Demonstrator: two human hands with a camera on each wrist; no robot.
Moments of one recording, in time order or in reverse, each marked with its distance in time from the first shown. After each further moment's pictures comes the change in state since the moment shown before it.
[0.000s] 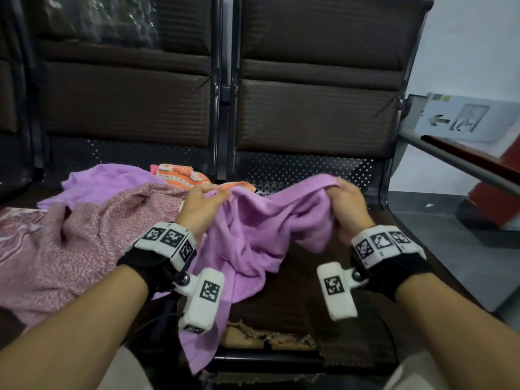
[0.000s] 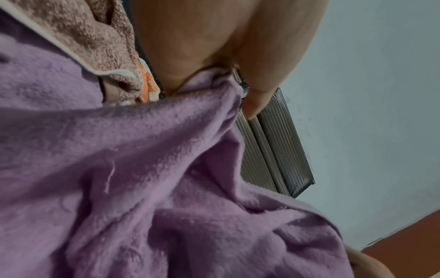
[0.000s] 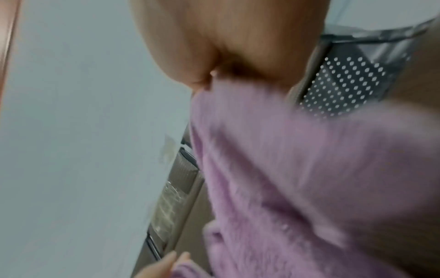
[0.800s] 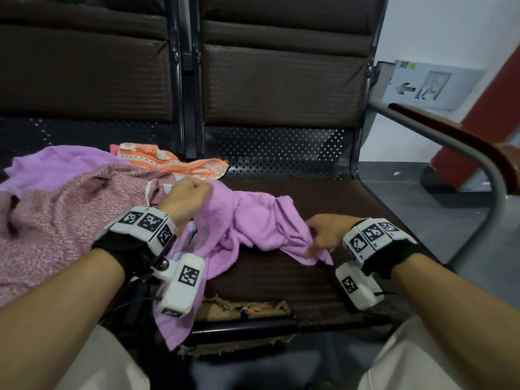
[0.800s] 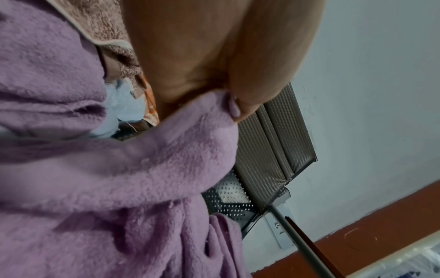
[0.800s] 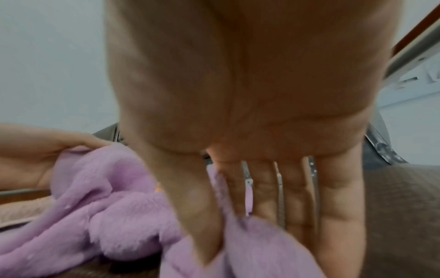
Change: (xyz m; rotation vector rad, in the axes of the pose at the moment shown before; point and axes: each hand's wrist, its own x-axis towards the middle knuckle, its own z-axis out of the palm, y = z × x) left_hand -0.015 -0.007 0.018 0.343 -0.196 -0.040; right_hand -0.025 0.031 -0.056 -1.287 -0.794 0.342
